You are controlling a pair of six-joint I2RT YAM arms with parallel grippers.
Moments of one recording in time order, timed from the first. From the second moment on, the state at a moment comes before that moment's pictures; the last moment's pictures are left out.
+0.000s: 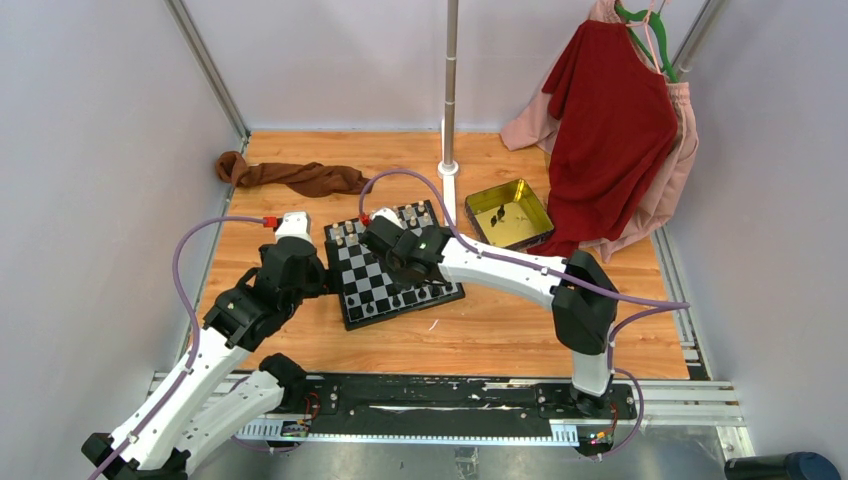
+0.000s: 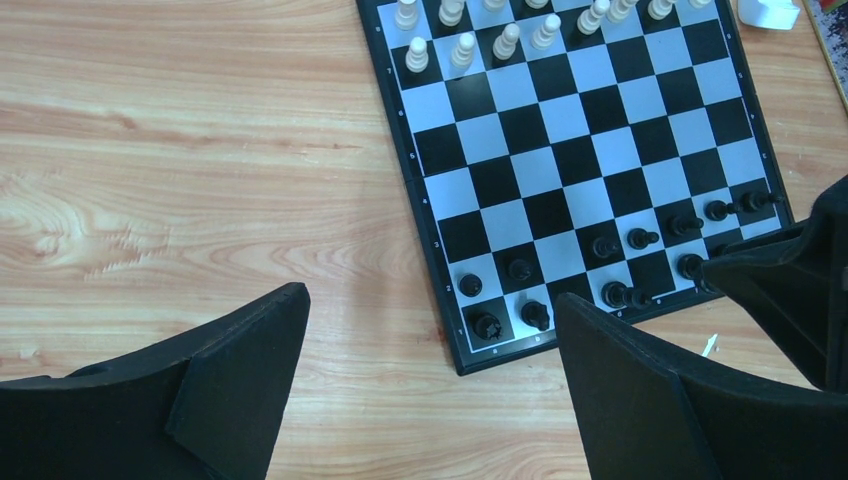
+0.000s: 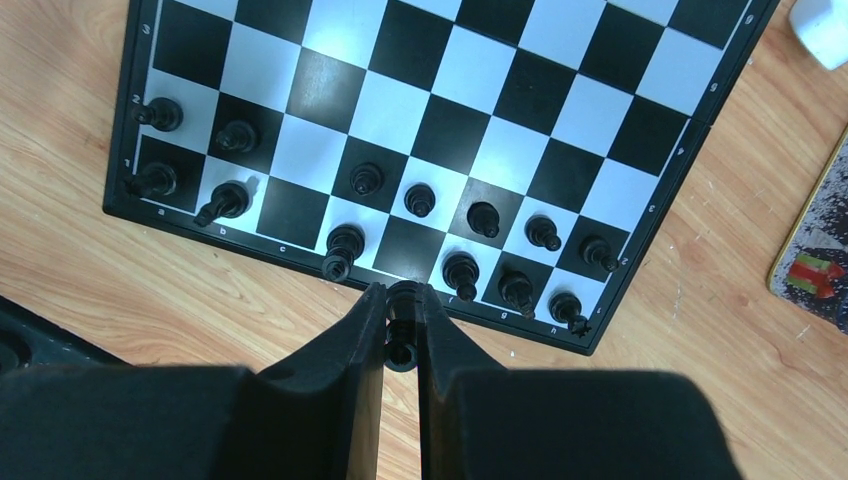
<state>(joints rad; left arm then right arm) -0.57 0.67 0.79 -0.81 -0.43 -0.45 1.11 1.87 1.60 -0.75 0.28 0.36</state>
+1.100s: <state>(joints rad) -0.57 0.67 0.78 -0.81 -0.43 -0.45 1.11 1.94 1.49 -0.63 0.26 0.35</state>
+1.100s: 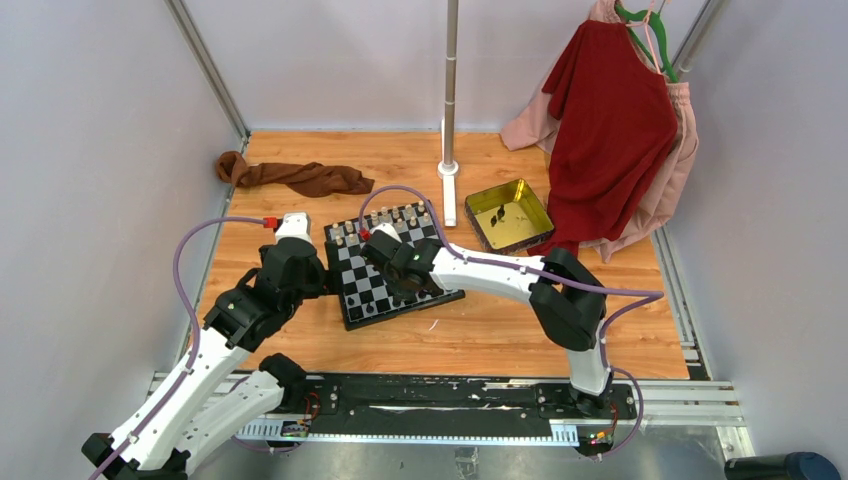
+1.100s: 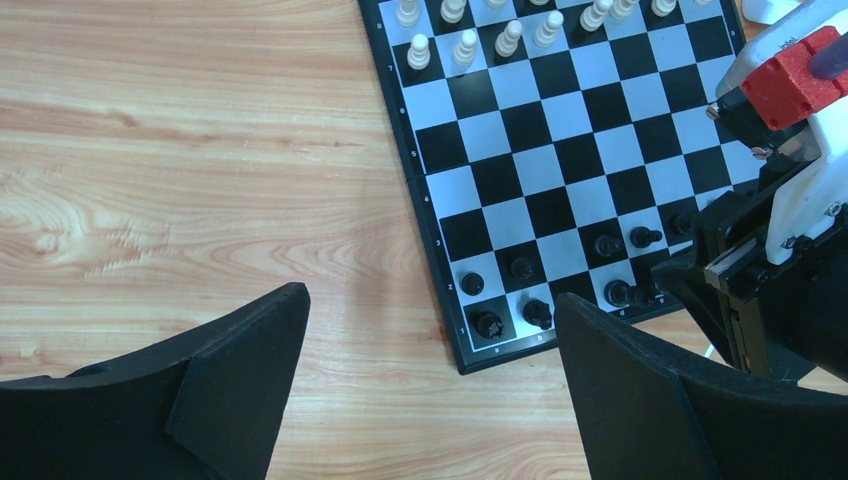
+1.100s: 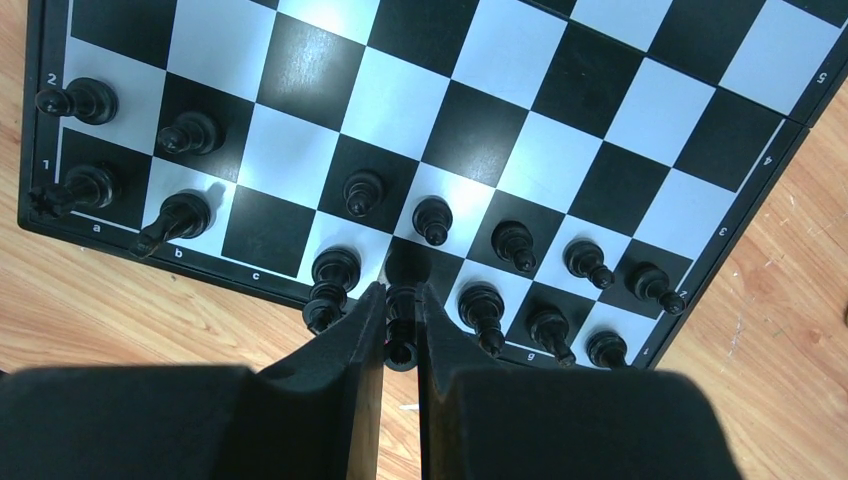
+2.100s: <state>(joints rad) -0.57 0.67 0.78 -0.81 -0.44 -0.45 1.10 1.96 1.48 -0.60 0.24 0.34</state>
